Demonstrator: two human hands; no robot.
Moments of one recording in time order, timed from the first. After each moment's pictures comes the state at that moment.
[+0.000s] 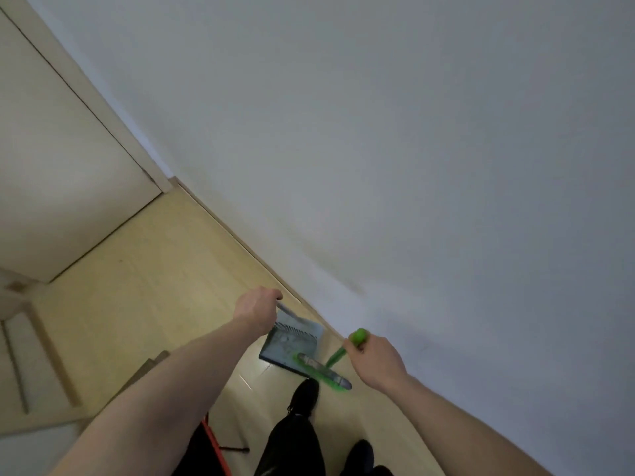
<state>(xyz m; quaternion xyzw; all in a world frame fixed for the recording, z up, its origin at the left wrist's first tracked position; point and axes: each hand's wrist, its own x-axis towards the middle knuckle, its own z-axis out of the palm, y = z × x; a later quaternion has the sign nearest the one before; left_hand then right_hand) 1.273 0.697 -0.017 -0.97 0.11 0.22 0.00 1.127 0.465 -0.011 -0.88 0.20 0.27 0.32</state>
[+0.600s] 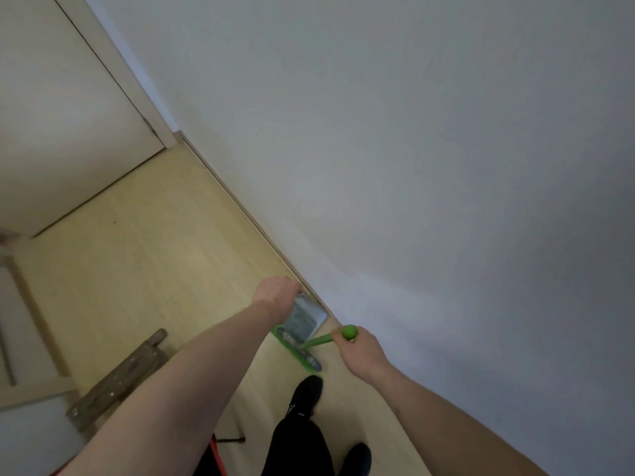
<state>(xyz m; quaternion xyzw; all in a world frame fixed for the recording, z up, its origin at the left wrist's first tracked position) 1.393 0.739 -0.086 -0.93 0.20 0.31 0.05 1.268 0.556 -0.067 -0.81 0.26 0.32 0.41</state>
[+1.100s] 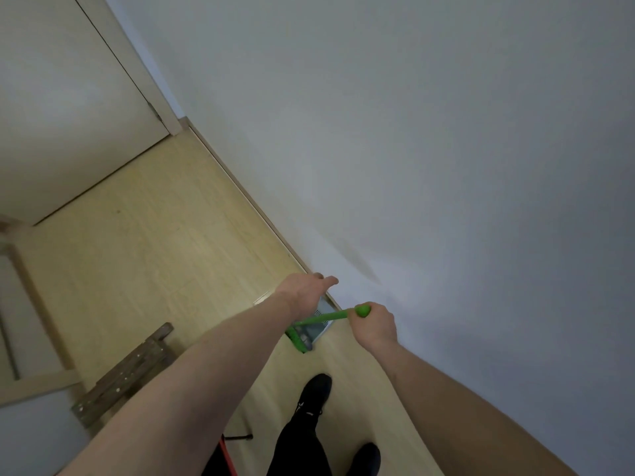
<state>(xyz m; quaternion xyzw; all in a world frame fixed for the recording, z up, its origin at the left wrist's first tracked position) 1.421 0.742 -0.101 -0.89 0.29 0.35 -0.01 1.332 0.579 -0.117 -0.83 0.35 0.26 0.36</state>
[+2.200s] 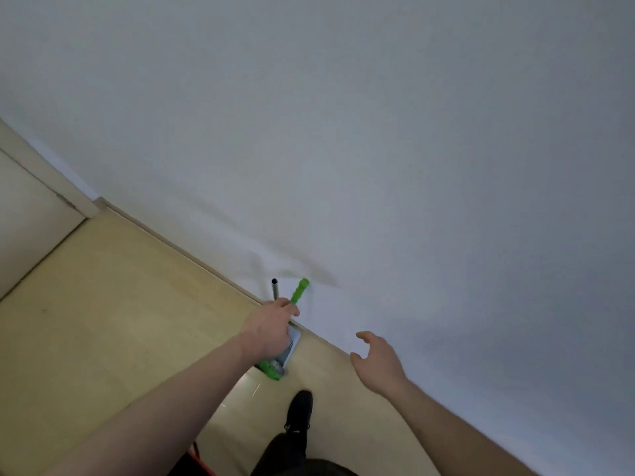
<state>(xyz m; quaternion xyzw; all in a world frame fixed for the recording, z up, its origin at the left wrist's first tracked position) 1.325 0.719 0.014 -0.89 0.33 0.30 -0.11 1.160 0.526 0.013 -0.83 0.35 0.24 0.35</state>
